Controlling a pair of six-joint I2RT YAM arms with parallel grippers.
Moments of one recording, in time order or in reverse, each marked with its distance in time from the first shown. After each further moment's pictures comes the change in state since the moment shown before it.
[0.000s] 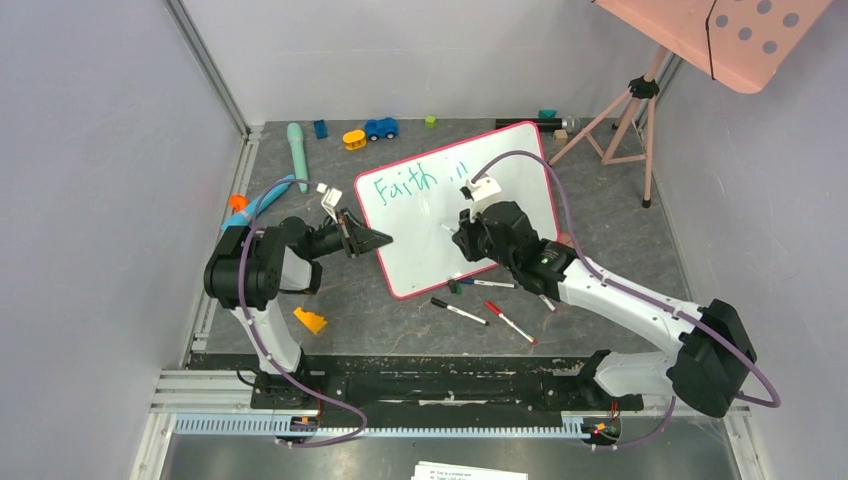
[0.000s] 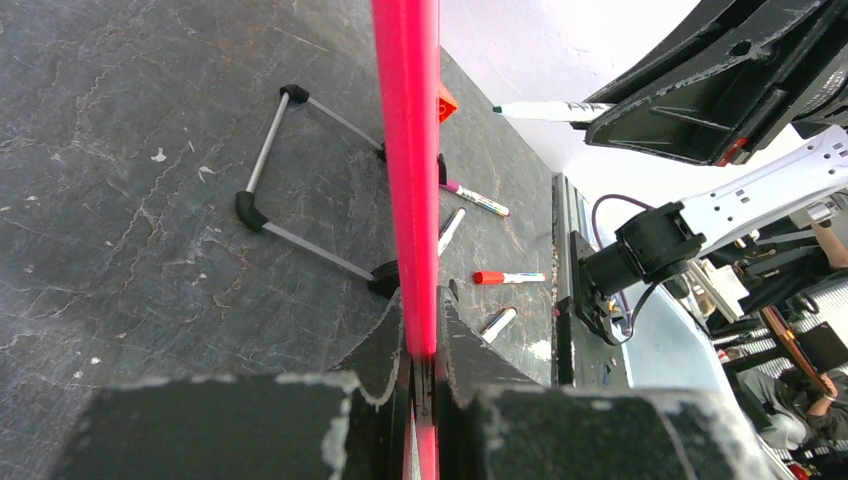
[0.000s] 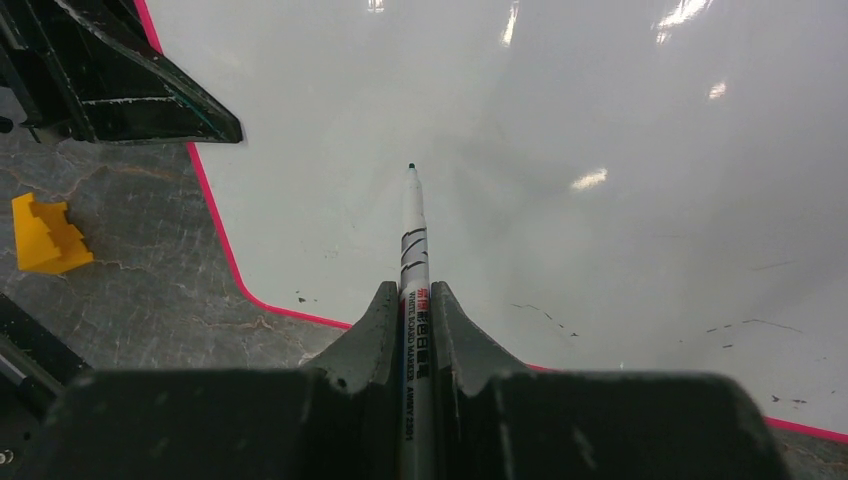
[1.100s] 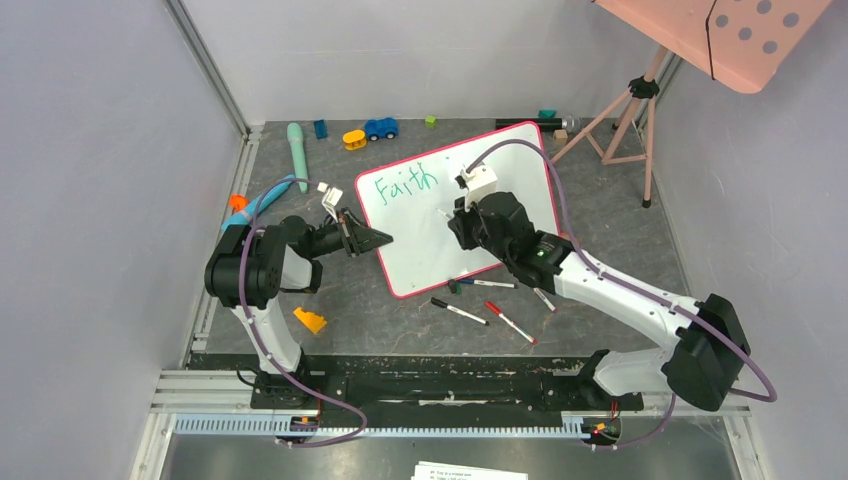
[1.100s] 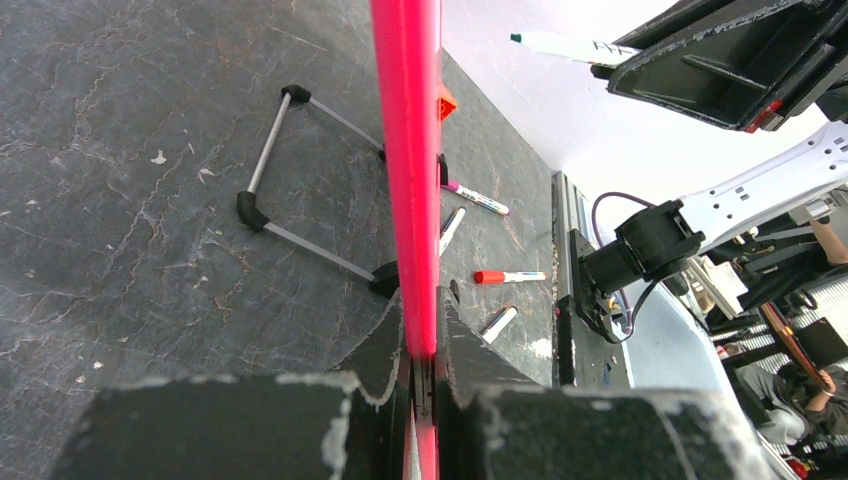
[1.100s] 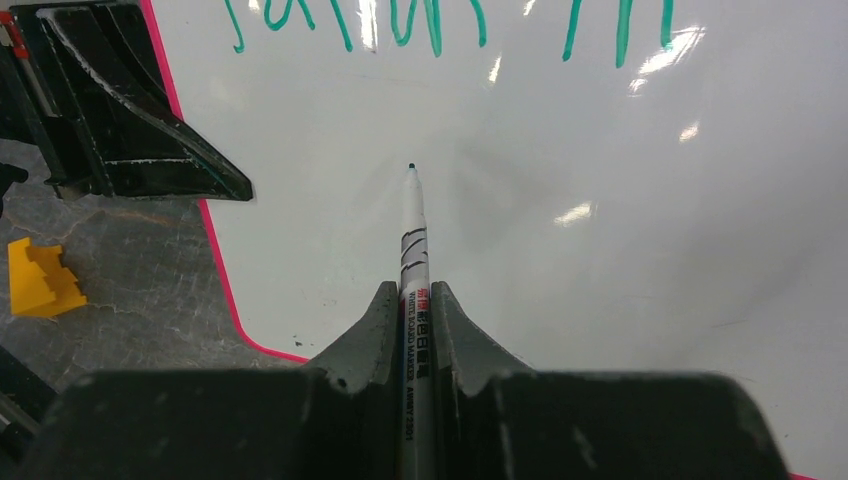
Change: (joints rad) left arm 0.000 0.012 0.012 0.001 0.008 0.000; right arm 0.011 0.042 0.082 0.025 0.044 -0.047
